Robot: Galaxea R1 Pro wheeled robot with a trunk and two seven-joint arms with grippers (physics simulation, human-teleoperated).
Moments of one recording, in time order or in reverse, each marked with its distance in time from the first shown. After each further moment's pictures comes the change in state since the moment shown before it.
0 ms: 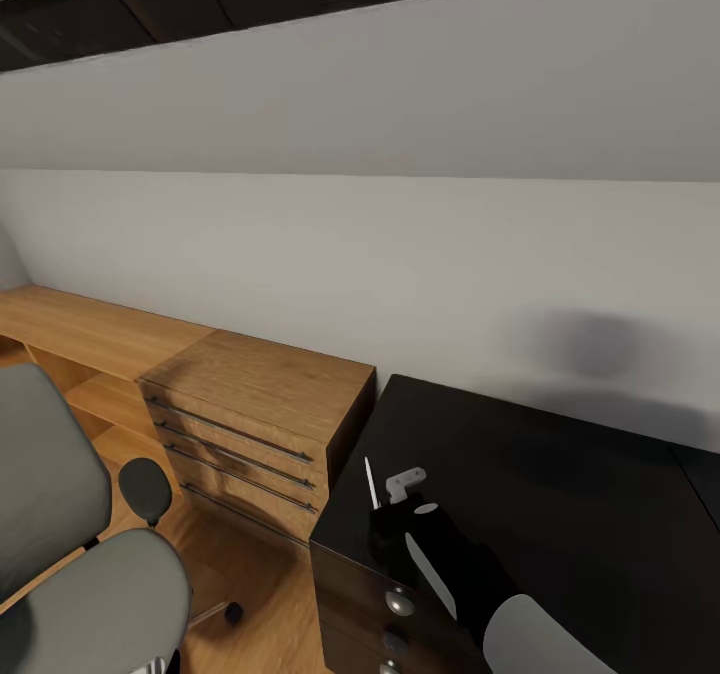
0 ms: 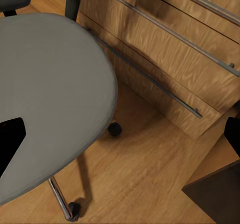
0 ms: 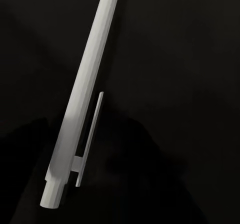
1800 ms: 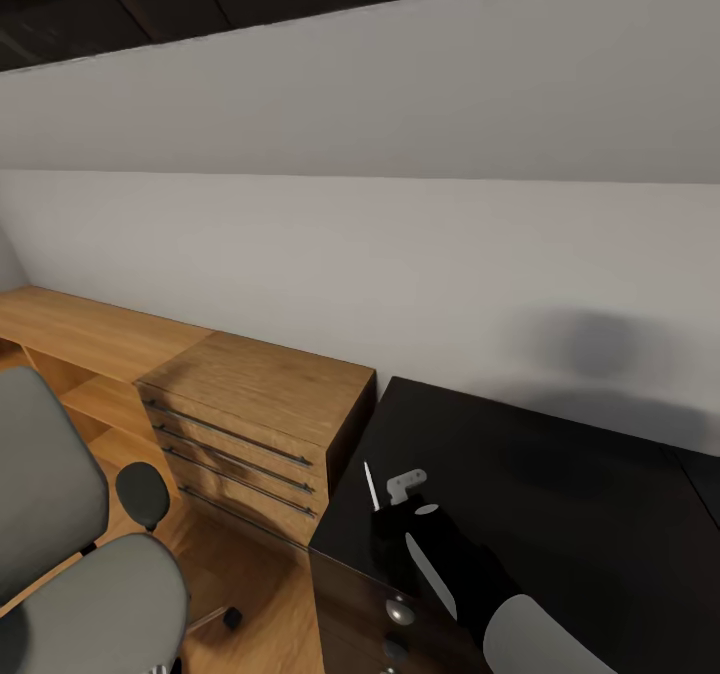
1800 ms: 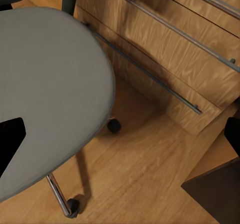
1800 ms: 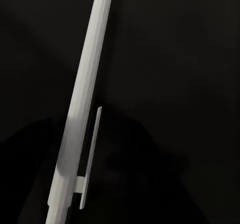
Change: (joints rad) left arm 0.000 0.002 -0.001 0.026 0.000 -0.004 -0.001; right arm 0.000 0.000 -0.004 0.008 -0.003 0.001 -0.001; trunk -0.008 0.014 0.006
